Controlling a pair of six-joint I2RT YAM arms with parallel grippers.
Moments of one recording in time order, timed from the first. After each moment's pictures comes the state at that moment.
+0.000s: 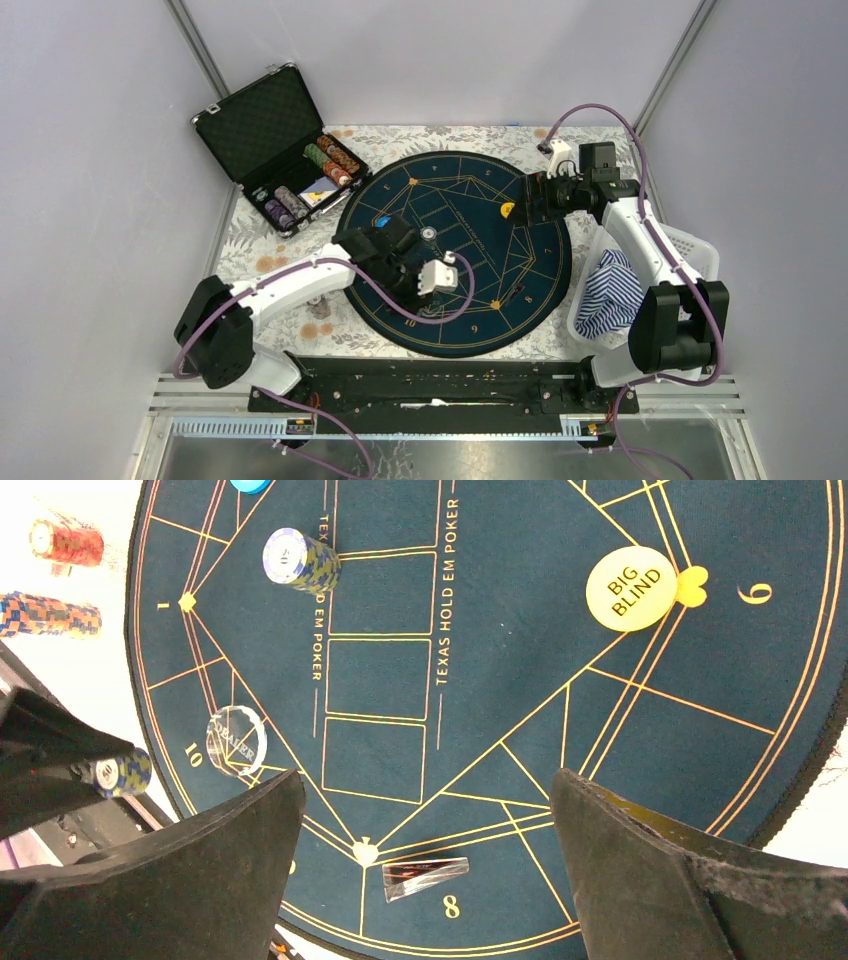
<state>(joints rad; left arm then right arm) -0.78 1.43 1.04 -0.78 0.48 0.66 0.08 1.48 1.20 -0.59 -0.61 -0.11</state>
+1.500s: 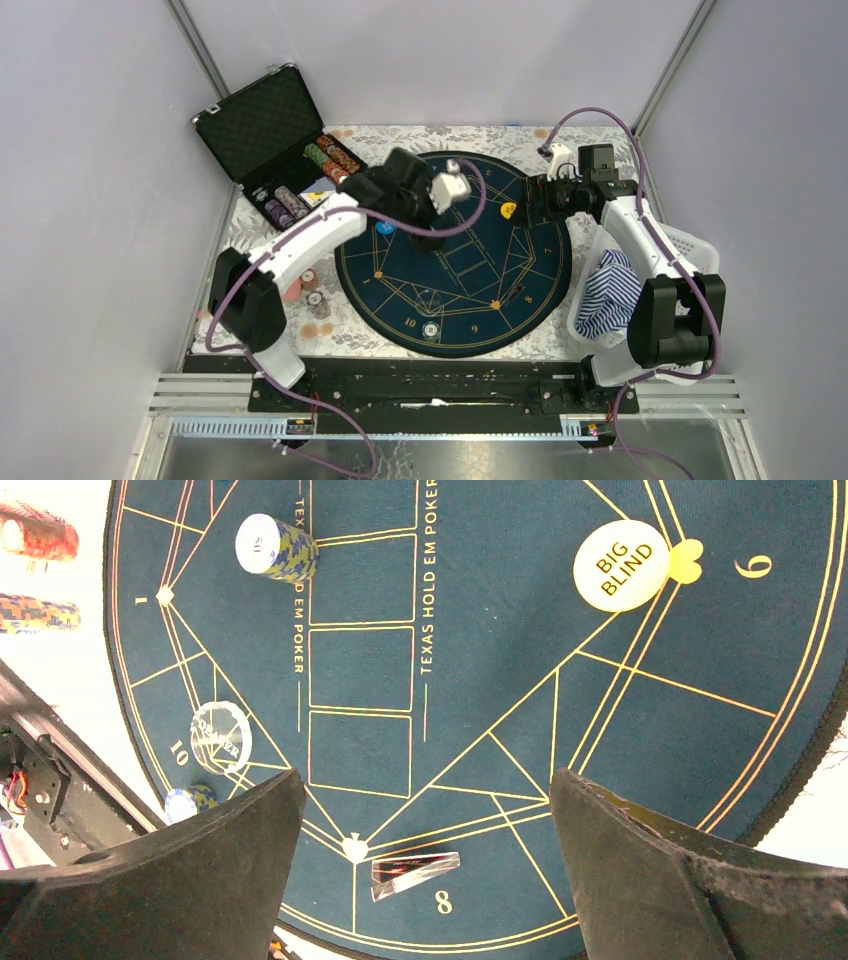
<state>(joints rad) -0.72 1.62 1.40 -0.70 0.38 0.45 0.07 1.51 1.19 -0.59 -0.59 -0.11</state>
